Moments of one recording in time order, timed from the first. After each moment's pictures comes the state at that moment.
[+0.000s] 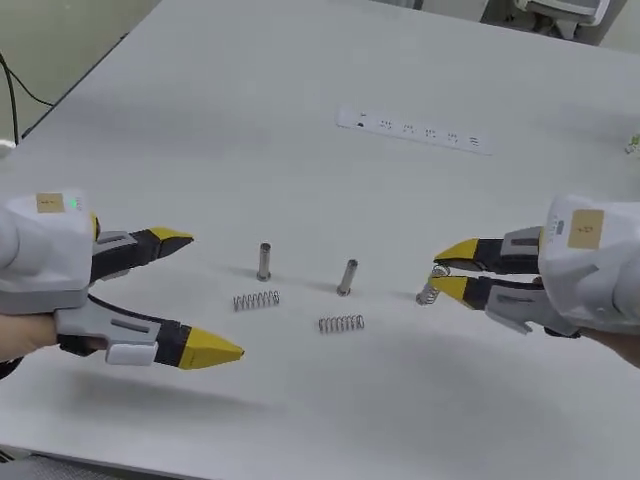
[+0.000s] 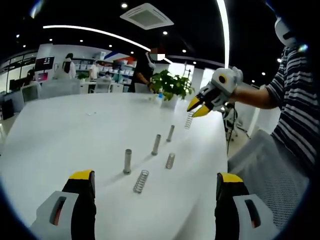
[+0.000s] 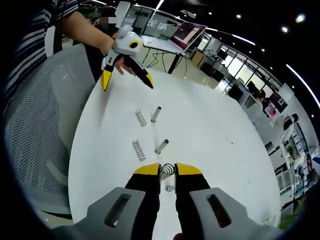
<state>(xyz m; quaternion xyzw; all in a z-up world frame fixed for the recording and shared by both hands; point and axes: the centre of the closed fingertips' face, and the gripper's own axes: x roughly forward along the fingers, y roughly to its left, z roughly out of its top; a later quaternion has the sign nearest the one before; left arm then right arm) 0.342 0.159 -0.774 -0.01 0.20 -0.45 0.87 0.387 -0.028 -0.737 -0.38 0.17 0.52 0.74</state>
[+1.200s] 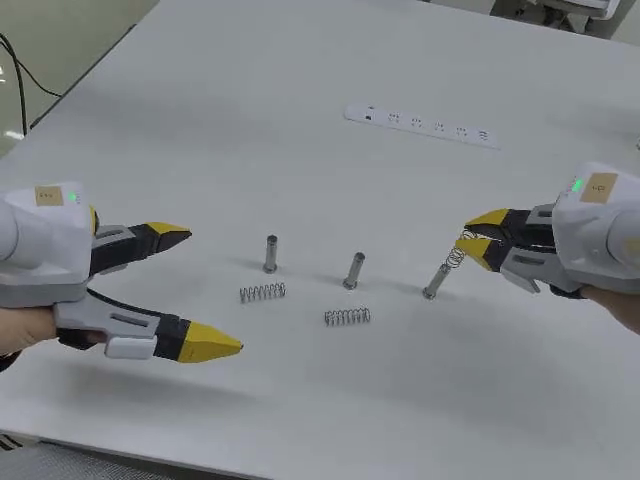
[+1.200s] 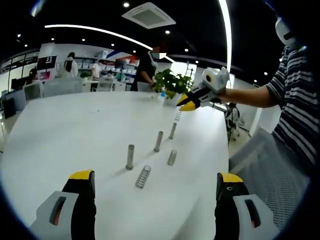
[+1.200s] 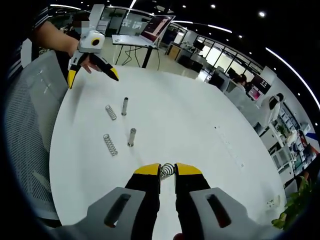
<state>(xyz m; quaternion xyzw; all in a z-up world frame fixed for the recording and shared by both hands) 0.340 0.165 -0.778 -0.01 0.21 -0.44 0.87 0.433 -0.046 -0.745 -0.35 0.19 0.46 0.80</state>
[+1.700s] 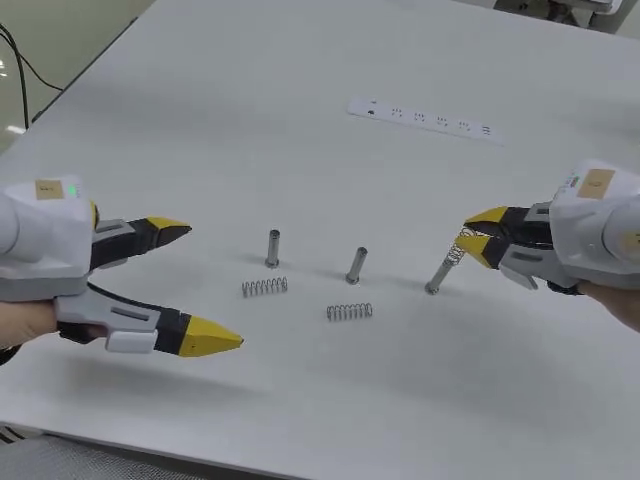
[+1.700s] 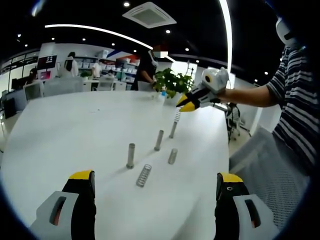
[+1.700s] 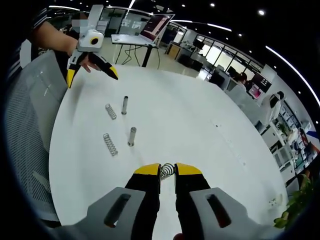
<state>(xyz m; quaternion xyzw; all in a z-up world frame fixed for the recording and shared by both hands) 0.339 0.166 -0.779 -0.01 0.21 -0.44 0.87 0.432 -0.044 -0.752 -0.35 0.20 0.46 0.79</state>
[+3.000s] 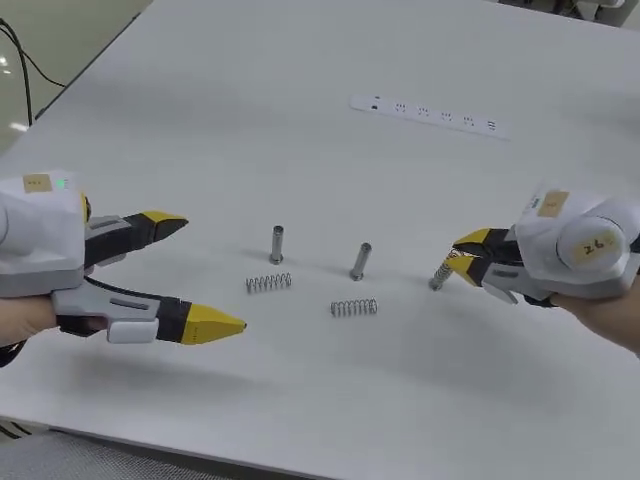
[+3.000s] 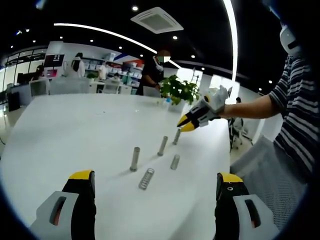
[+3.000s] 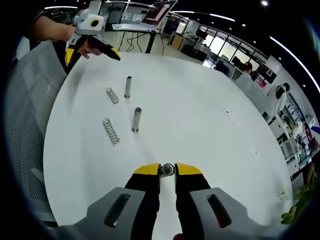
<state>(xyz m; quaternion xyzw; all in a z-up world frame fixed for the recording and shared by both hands) 0.343 0.175 -0.773 -0.04 0.20 -0.42 0.89 0.435 -0.045 -0.803 -0.35 0.24 0.46 0.78</state>
